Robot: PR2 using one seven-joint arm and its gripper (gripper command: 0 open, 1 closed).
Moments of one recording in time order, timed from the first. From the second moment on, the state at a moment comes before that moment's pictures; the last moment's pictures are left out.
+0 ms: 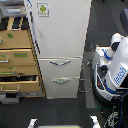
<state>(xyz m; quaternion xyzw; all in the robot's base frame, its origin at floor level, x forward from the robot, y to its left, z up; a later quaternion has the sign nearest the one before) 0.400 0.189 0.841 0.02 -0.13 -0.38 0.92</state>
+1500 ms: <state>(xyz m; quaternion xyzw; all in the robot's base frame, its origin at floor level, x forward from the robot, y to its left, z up) 0.451 0.162 0.895 -0.03 -0.14 -0.36 0.92</state>
